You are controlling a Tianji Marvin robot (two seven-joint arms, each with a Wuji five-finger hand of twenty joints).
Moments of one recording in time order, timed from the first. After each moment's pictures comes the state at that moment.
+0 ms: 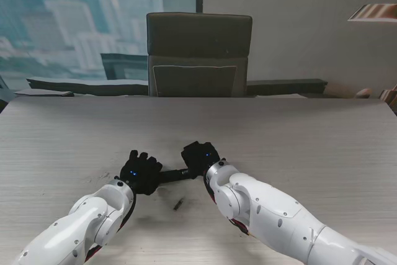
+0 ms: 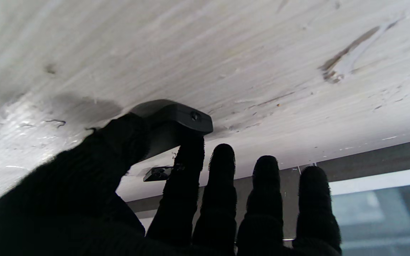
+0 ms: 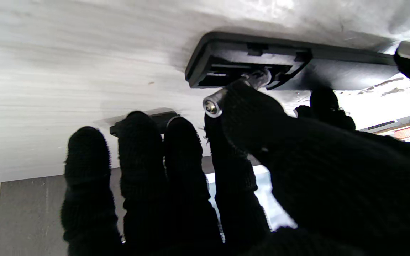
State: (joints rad) left arm 1.54 -1.02 -0.98 -1.56 1.24 0.11 -0.05; right arm -1.10 -1.21 0.51 -1.22 -0.70 0.16 -0.21; left_hand 0.54 -0.46 0.81 -0.06 0.48 0.13 0.67 0.40 0.48 0.13 0.43 0.34 0.32 0.23 0.34 0.36 0.01 0.32 0.75 0.40; right_hand 0.64 -0.94 1.29 -0.31 0.92 0.11 1.19 0.16 0.91 0.24 1.18 0.47 0.93 0.28 1.21 0.56 0.50 0.47 1.30 0.46
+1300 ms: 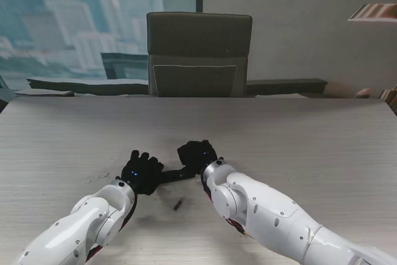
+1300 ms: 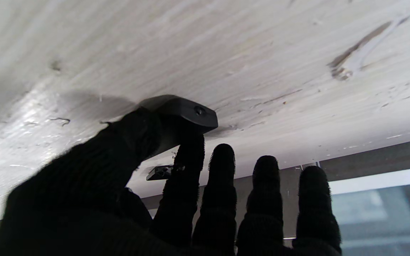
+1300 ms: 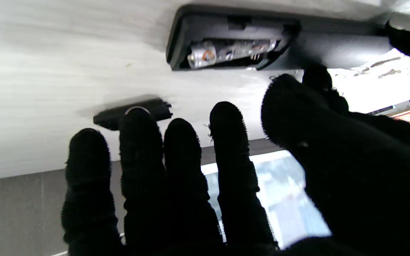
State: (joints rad) left arm 1.53 -1.02 -0.96 -1.55 1.24 0.12 -0.04; right arm -1.11 -1.23 0.52 -1.21 -0.69 0.15 -0.25; left_hand 0.62 -0.49 0.81 -0.10 0.48 0.13 0.72 0.40 0.48 0.12 0.43 0.34 0.32 0.23 0.34 0.36 0.01 0.32 0.75 0.40; right_hand 0.48 -0.91 1.23 -0.29 0.86 0.07 1.09 0.18 0.87 0.25 1.16 0.50 0.91 0.28 1.15 0.55 0.46 0.47 1.29 0.44
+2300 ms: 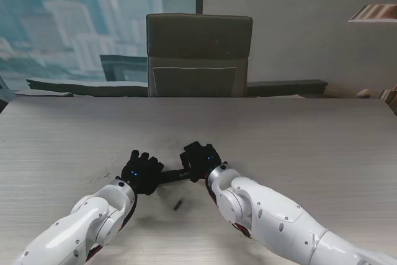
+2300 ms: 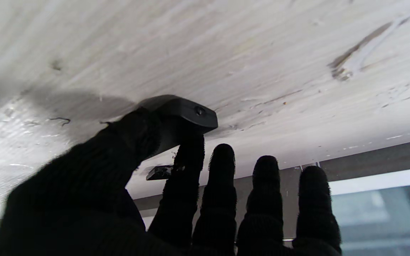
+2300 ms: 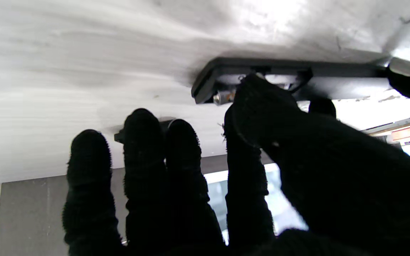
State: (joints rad) left arm 1.53 -1.02 -0.97 -1.55 1.23 0.12 -0.04; right arm -1.13 -1.20 0.52 -1.22 -0.73 0.14 -0.24; left_hand 0.62 -0.49 0.81 -0.10 0.48 0.13 0.72 0.40 0.48 0.12 0.43 0.34 0.32 0.23 0.34 0.36 0.01 0.32 0.75 0.40; right_hand 0.60 -0.96 1.26 -0.30 0.81 -0.07 1.14 0.13 0.82 0.25 1.14 0.48 0.87 0.26 1.14 0.55 0.44 0.46 1.29 0.44
